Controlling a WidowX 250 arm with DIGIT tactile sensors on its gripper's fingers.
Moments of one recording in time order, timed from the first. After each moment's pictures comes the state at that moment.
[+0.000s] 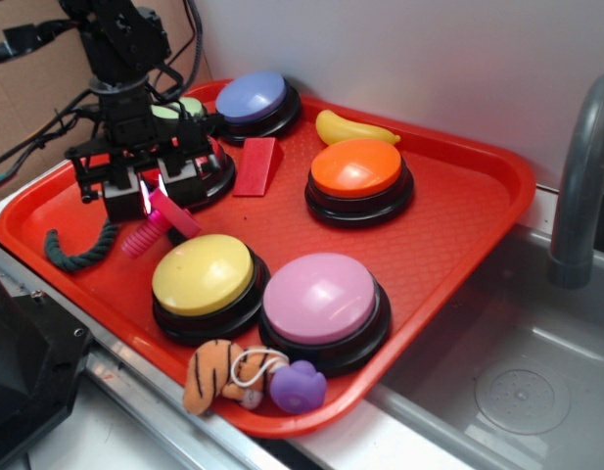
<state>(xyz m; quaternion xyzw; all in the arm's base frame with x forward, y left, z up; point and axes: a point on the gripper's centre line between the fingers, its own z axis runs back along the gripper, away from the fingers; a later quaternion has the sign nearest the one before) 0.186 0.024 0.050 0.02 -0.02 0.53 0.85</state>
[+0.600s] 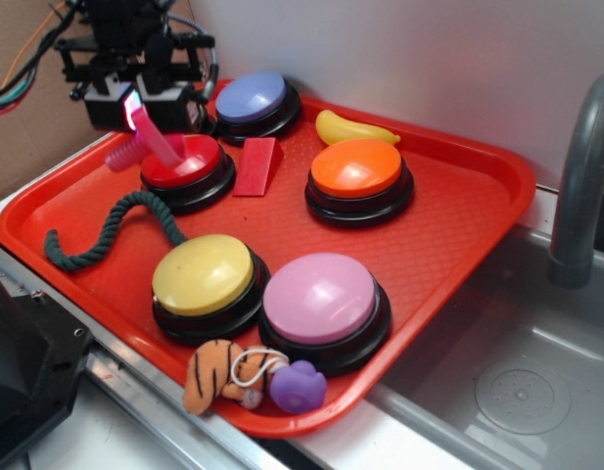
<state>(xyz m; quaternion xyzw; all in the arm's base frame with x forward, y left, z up) 0.201 0.017 0.120 0.02 -0.01 0.28 0.96</state>
